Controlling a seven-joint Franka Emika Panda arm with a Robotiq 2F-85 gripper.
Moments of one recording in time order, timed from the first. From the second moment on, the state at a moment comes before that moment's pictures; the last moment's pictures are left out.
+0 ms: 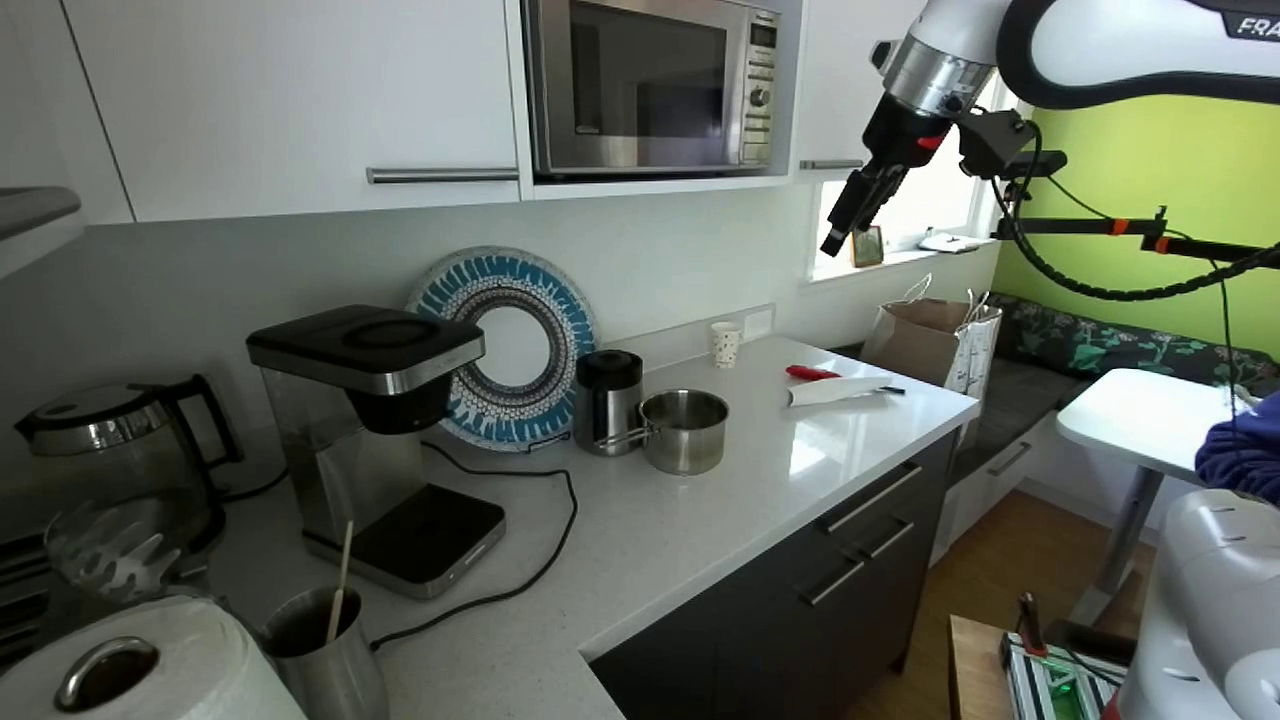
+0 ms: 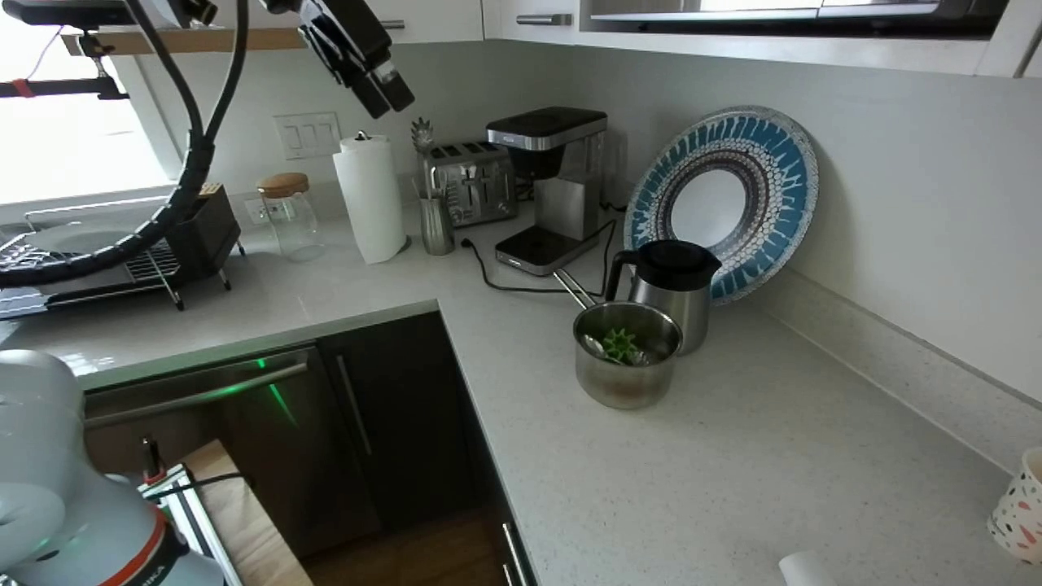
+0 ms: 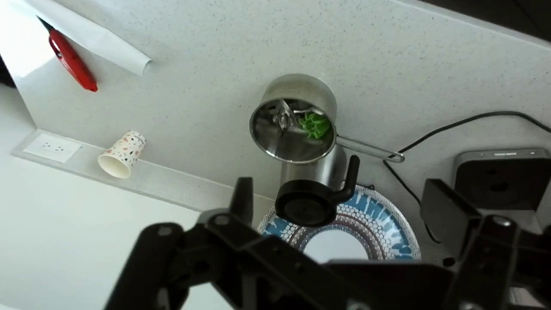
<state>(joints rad) -0.13 -0.72 -0.07 -2.05 -0.29 1.80 0.03</state>
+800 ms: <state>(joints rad) -0.11 -0.56 -0.39 -1.78 0.06 2.32 -0.03</state>
